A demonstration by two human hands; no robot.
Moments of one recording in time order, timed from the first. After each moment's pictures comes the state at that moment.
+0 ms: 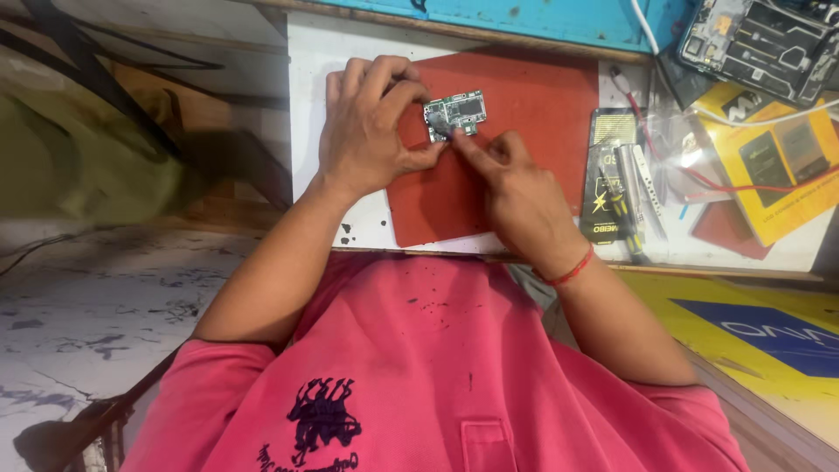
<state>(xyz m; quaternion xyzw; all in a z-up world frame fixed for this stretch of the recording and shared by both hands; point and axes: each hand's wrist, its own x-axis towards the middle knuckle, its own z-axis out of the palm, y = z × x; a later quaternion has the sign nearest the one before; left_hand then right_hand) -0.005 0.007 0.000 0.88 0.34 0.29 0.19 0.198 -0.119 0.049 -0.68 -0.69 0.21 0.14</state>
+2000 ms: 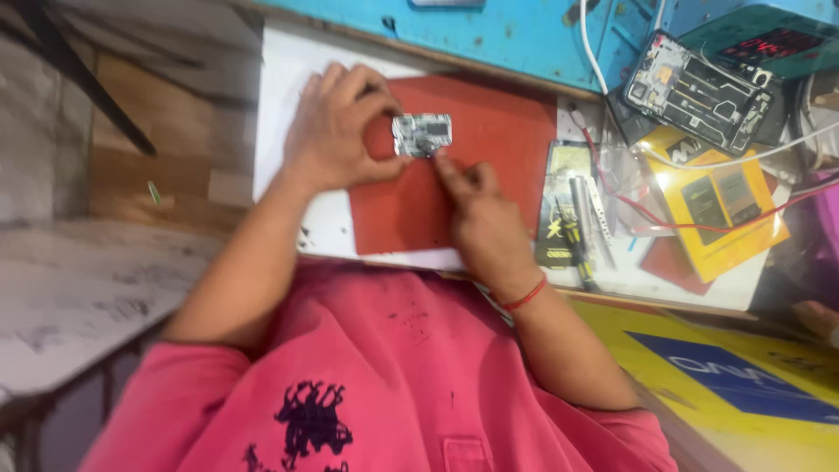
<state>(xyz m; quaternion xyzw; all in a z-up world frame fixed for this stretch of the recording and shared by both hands) -0.001 0.012 0.006 0.89 0.33 0.26 0.17 0.204 -0.133 0.038 -0.69 -0.67 0.22 0.14</state>
